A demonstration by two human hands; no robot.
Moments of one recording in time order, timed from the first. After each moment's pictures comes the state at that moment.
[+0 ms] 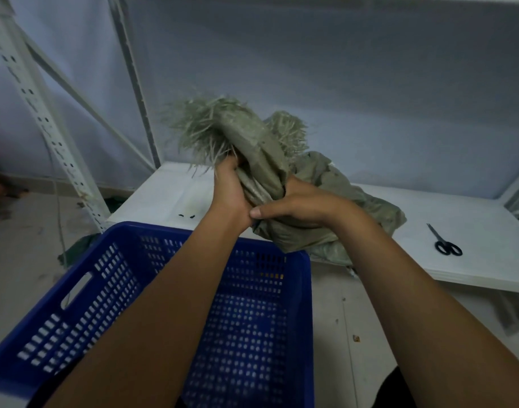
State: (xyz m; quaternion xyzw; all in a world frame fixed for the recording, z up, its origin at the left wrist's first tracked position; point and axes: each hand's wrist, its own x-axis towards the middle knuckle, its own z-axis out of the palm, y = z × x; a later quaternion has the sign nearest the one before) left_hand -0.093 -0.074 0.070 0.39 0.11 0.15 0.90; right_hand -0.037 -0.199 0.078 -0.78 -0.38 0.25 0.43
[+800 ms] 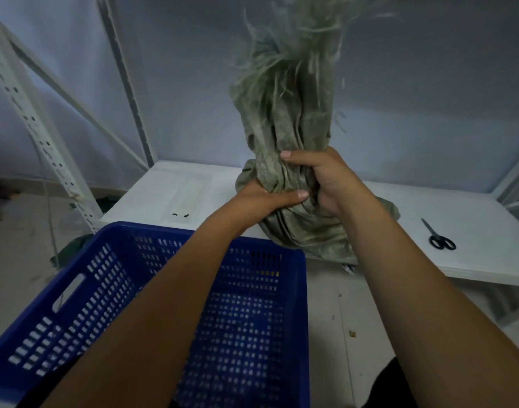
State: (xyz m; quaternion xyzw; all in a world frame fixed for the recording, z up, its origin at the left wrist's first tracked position) left_hand -0.077 -0.084 0.039 0.74 0.00 0.03 0.67; right_hand -0.019 -0.216 0.086 -0.59 -0.17 0.19 0.77
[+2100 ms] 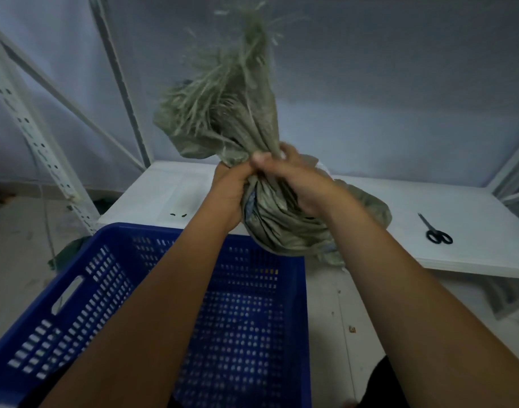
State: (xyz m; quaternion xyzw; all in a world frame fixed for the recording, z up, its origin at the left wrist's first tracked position) left_hand -0.084 -0.075 0.055 0.49 0.03 0.15 0.86; right_hand -0.023 -0.194 0.071 -0.68 -0.21 0.25 0.66
